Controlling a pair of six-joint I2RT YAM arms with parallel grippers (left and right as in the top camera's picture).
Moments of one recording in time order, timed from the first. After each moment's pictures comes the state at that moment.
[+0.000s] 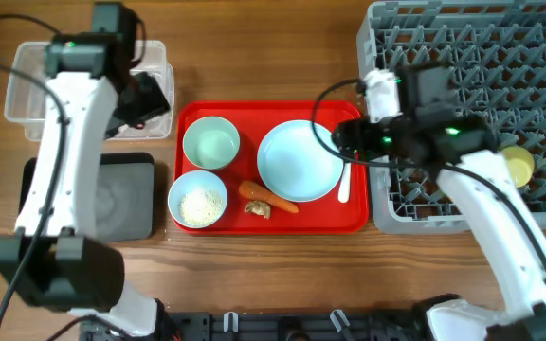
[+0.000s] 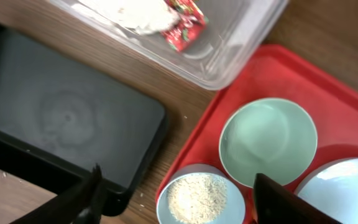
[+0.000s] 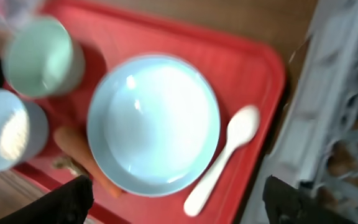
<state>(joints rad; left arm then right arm) -0.02 1.75 1.75 -1.38 -0.14 -0.51 0.28 1.45 1.20 -0.83 -0.23 0.04</state>
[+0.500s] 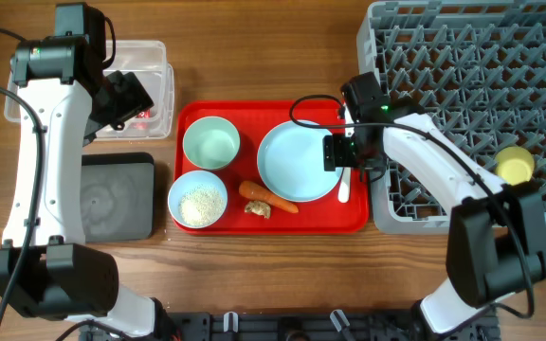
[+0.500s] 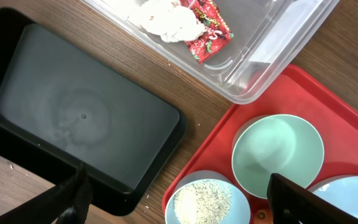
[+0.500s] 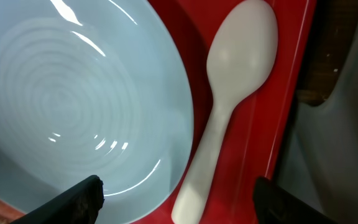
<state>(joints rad) 0.05 1.73 1.75 -1.39 -0.13 -0.52 0.33 1.80 1.20 -0.85 -0.11 0.30</state>
